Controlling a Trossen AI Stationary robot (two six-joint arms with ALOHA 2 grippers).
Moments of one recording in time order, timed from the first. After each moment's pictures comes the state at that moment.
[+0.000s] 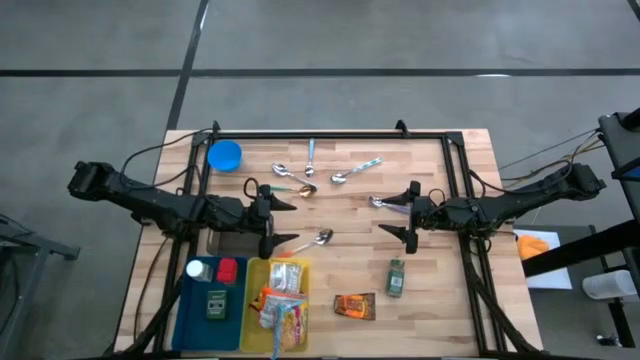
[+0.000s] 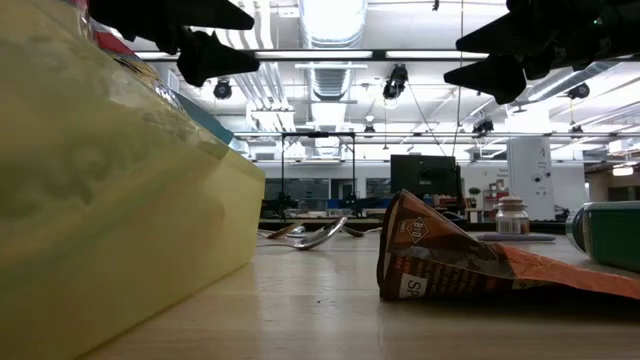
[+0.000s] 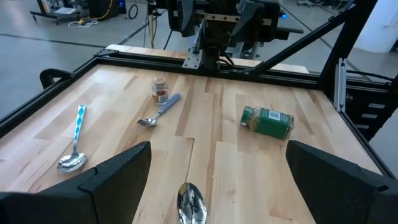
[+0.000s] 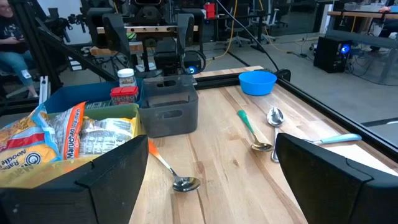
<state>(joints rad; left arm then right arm) -0.20 1.10 0.58 0.21 -0.26 -0.16 0.24 0.82 0.29 0.40 0.39 0.16</state>
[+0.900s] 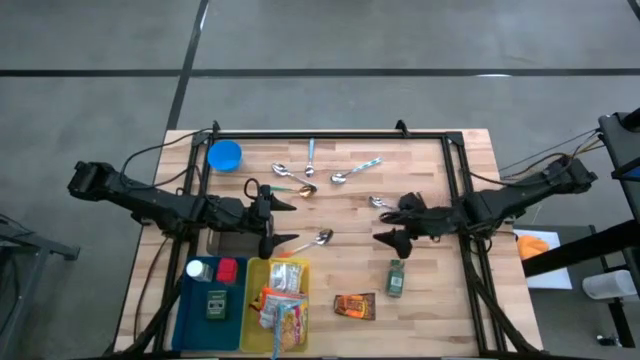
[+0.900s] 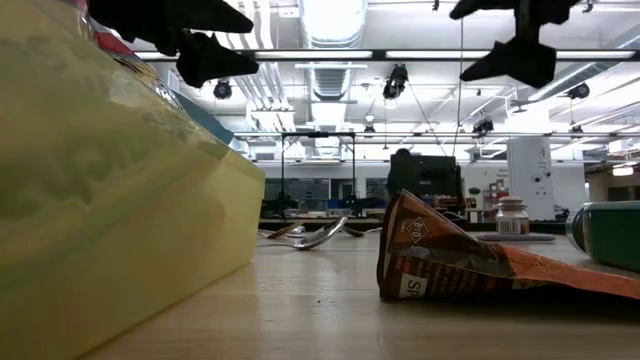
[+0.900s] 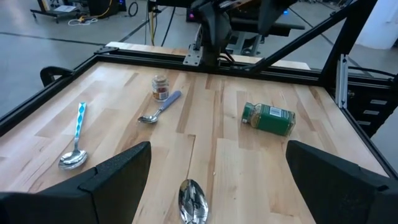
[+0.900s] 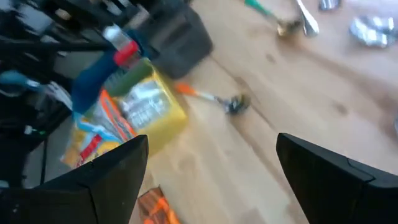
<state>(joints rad) -0.20 1.10 0.58 0.20 -0.26 -0.16 0.34 1.02 0.76 -0.36 0.36 0.95</state>
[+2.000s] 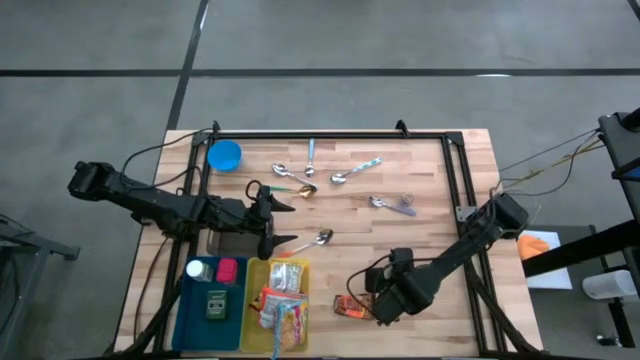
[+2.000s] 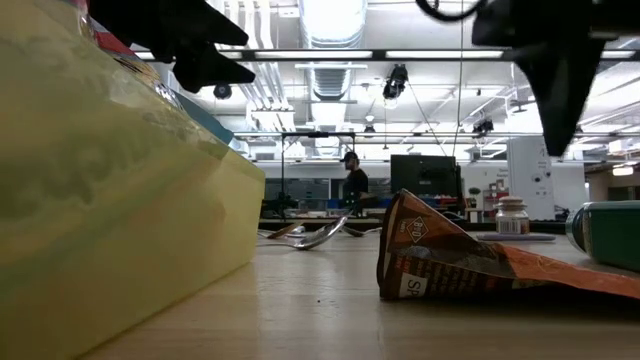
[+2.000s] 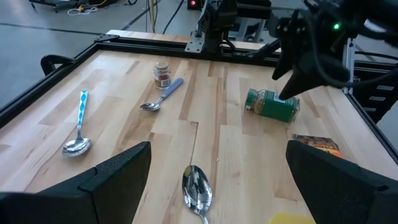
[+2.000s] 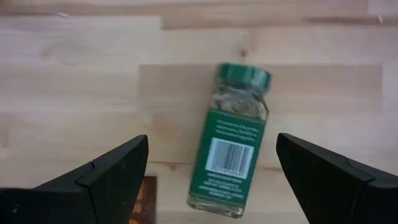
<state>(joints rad) -0.20 1.10 0.58 0.15 -0.26 -0.16 0.64 1.88 1.42 -1.27 0.26 2.27</state>
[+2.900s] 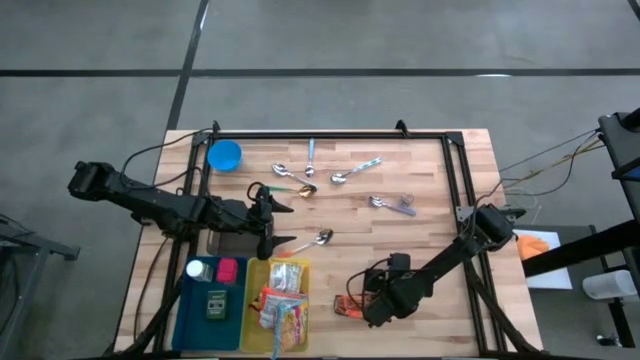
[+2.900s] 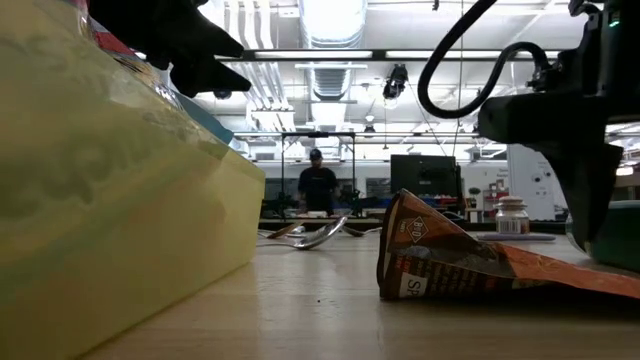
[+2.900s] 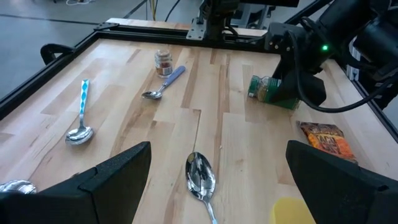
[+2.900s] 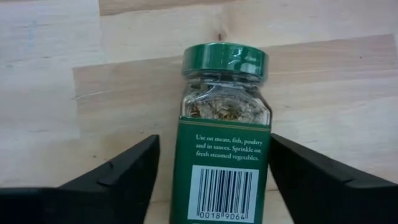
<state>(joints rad) -0.20 1.10 0.58 0.10 -0.26 -0.16 0.63 2.02 1.37 -1.21 0.21 2.39</state>
